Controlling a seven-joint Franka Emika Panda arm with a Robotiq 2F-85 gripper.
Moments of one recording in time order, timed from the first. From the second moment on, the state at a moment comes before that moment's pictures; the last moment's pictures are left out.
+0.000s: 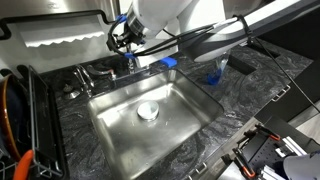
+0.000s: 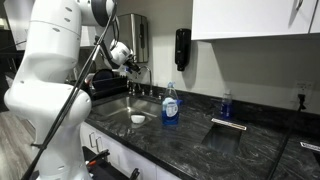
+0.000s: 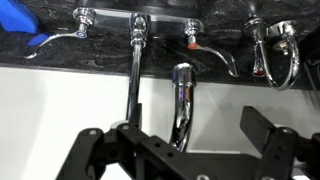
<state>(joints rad) 0.20 0.32 0.35 -1.83 -1.10 2.68 1.28</state>
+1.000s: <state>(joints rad) 0.31 0.33 0.22 -1.82 -1.16 2.49 1.38</state>
